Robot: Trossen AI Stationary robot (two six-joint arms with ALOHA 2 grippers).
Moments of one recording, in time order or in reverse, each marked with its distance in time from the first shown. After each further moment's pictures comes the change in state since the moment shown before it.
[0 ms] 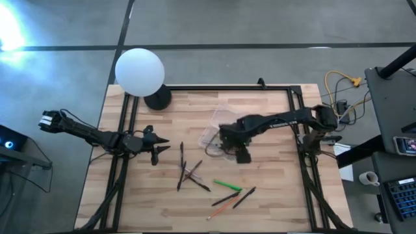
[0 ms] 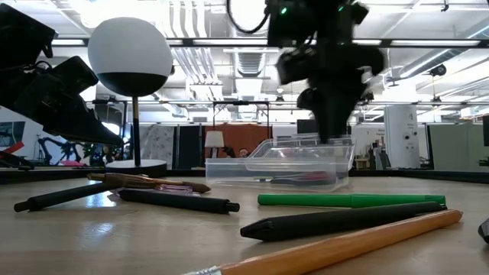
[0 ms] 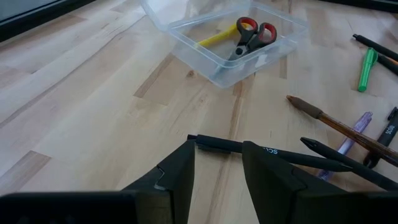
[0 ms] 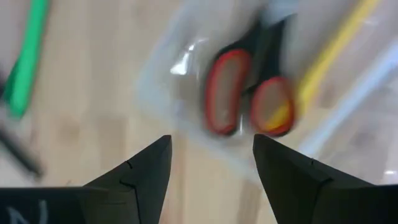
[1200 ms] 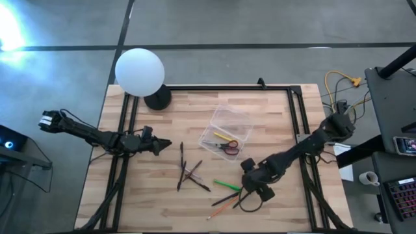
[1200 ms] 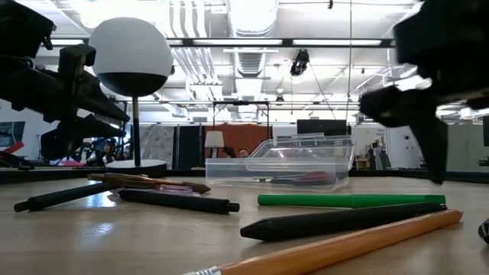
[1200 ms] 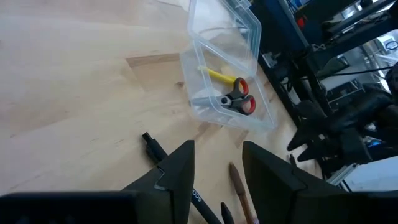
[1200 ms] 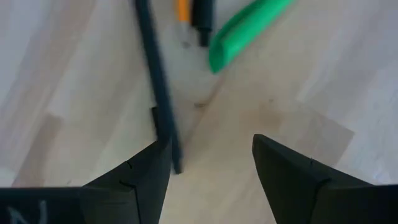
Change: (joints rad) left arm 0.000 0.000 0.000 0.104 -0.029 -0.770; right arm 0.475 -0.113 -0.395 0.469 0.048 0.119
